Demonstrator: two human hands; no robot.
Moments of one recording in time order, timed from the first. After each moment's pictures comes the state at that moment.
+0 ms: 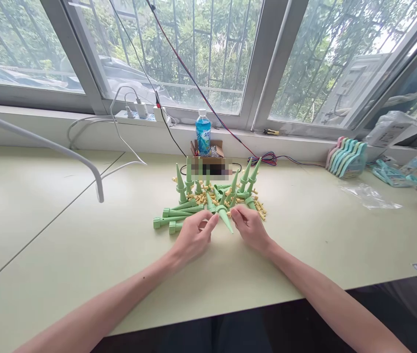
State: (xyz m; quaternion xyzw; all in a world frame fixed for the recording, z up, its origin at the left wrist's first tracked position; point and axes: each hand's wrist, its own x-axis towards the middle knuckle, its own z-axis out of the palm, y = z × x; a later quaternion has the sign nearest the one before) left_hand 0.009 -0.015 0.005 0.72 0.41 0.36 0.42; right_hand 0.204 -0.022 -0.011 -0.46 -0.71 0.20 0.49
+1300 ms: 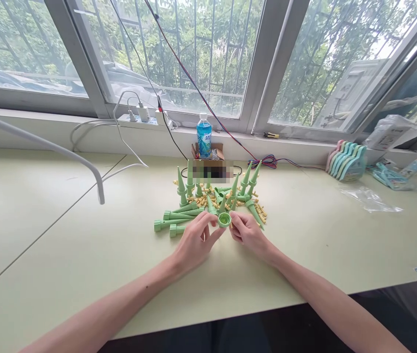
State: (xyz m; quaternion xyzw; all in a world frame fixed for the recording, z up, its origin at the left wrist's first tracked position) left_hand 0.008 -0.013 -0.009 0.80 0.34 0.42 0.25; right_hand 0.196 -0.027 -0.007 -0.39 -0.60 0.50 0.48
